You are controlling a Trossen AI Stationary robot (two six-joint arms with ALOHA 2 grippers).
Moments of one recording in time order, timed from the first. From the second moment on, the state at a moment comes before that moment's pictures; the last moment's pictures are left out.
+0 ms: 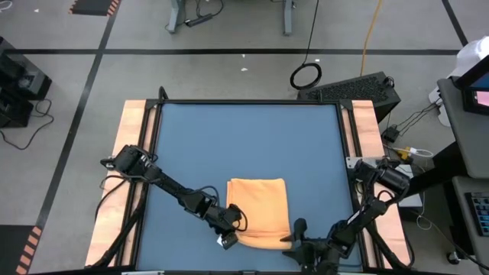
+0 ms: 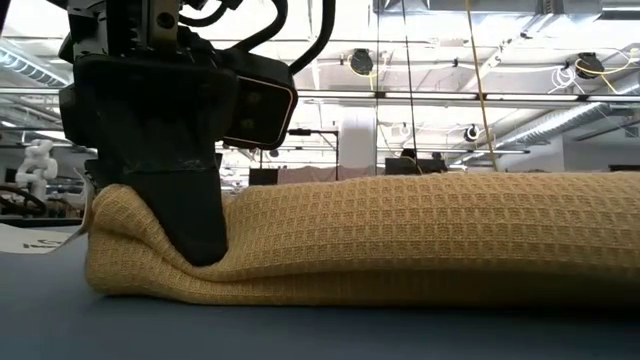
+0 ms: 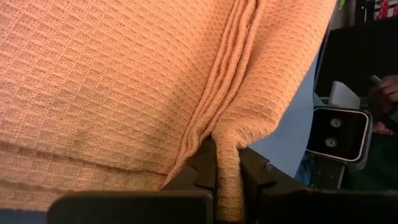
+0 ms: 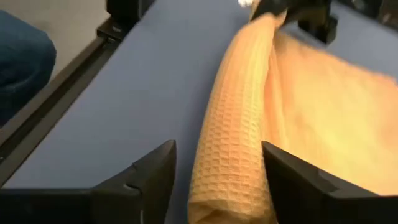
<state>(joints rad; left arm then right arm) -0.47 1.96 1.02 0.12 0.21 -1.09 0.99 1.98 0.86 0.29 0.82 0.33</state>
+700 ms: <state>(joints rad) -0.51 1.94 1.02 0.11 0.05 -0.96 0.88 1.88 0.86 0.08 0.64 0.73</state>
